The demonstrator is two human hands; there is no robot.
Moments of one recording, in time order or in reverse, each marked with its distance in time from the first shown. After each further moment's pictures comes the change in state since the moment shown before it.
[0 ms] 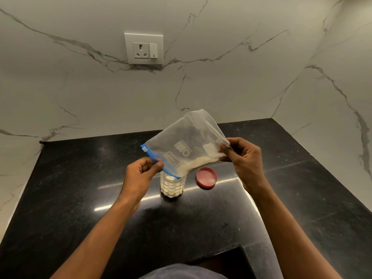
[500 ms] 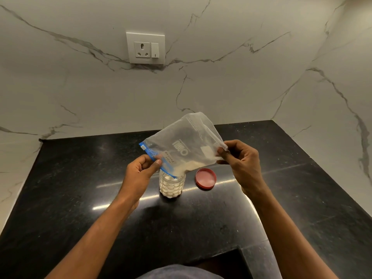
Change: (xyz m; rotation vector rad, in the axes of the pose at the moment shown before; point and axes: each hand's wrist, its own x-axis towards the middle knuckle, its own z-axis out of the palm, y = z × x) left_hand 0.001 0.004 0.002 -0.058 -0.010 0.015; right_hand -0.005 -0.007 0.004 -0.022 -0.018 -0.007
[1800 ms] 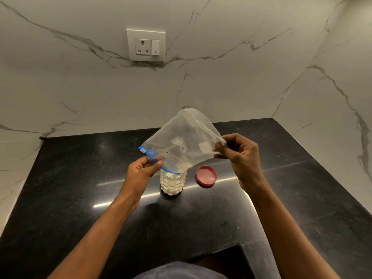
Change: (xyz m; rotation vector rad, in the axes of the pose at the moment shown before) left_hand -0.005 -0.002 -0.001 -0.055 -0.009 -0.063; right_hand 0.002 -0.016 0.011 0.038 0.007 0.004
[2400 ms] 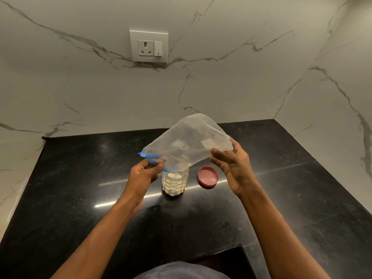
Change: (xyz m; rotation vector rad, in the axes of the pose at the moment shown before) left_hand 0.002 -0.009 -0.002 -0.008 0.037 -0.092; right_hand 0.002 0.033 0.011 0.367 0.078 0.380
